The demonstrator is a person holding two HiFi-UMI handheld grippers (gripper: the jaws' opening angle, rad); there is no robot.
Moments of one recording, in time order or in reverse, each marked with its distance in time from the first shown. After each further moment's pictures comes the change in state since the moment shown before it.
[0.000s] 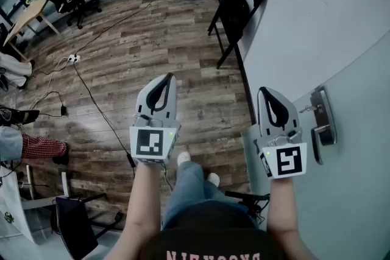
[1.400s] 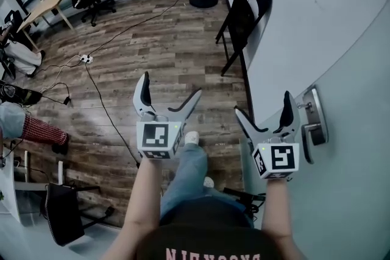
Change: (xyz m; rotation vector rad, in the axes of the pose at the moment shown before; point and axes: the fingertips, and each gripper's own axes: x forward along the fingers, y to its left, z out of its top) left arm -0.045 -0.042 0.003 -0.058 0.112 0.089; right arm -0.060 -0.004 -0.019 0.141 0.088 -0.026
